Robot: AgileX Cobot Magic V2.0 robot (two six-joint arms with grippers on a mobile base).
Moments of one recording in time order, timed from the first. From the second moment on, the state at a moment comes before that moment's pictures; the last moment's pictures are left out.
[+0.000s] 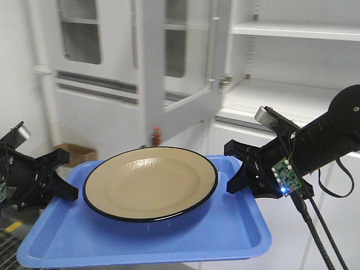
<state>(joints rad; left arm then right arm) 0.01 1.62 -1.43 -0.73 1.08 0.13 0.21 1.71 -1.61 0.52 1.07 0.11</state>
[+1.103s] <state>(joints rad) 0.01 1.62 -1.43 -0.73 1.08 0.13 0.21 1.71 -1.61 0.52 1.07 0.11</state>
